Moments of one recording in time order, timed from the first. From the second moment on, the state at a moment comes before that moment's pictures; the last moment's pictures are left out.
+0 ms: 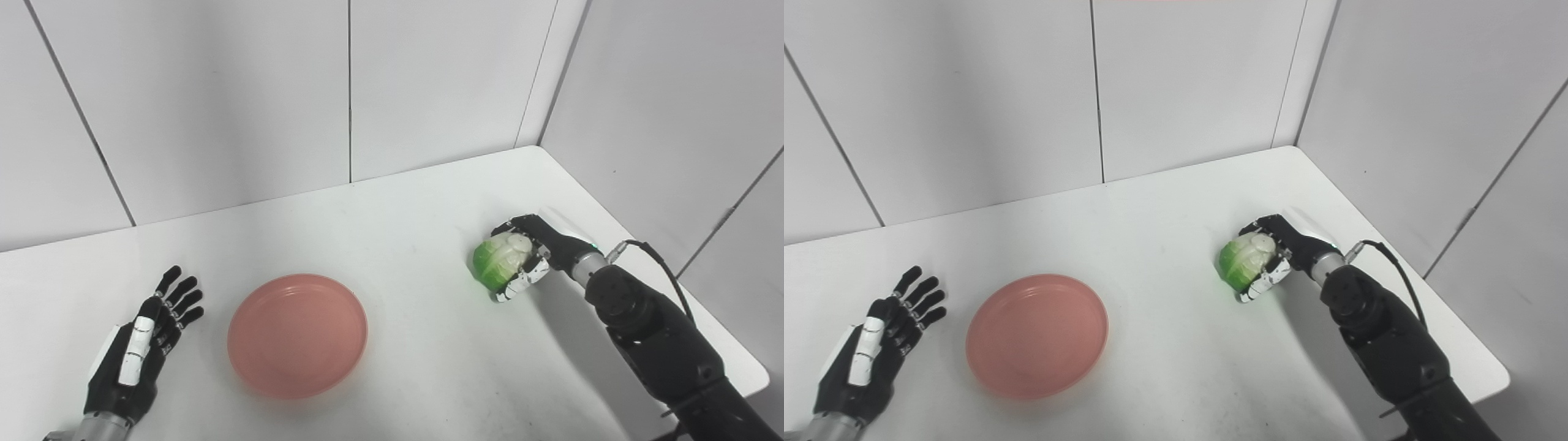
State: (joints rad) left arm -0.33 0.14 -0.04 0.38 -0.19 -0.09 -0.39; right arm -0.19 -0.66 -0.05 0.03 -0.35 0.28 0.22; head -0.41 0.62
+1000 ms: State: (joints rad) left arm -0.32 0.13 -0.05 0.33 -0.17 -0.04 -0.33; right arm -0.23 -0.65 -0.03 -0.12 -0.32 0.23 0.25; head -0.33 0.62
